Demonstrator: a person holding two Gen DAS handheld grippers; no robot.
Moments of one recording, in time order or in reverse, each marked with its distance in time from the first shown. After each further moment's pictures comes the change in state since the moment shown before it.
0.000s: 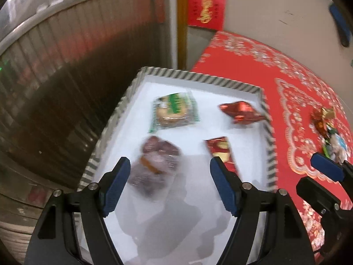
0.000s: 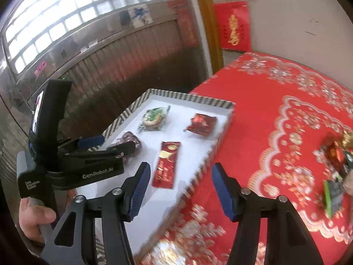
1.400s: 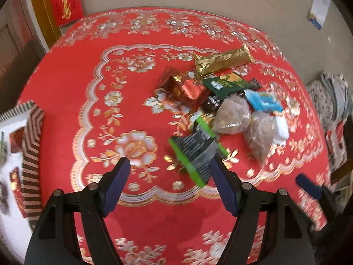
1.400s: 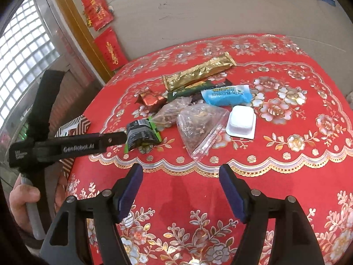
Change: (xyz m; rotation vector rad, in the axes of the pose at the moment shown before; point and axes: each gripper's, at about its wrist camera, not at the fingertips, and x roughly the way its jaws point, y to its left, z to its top) left arm 0.017 -0.296 0.003 0.295 0.184 -0.332; right arm -0.154 -0.236 -0.131 0.449 -0.092 -0.268
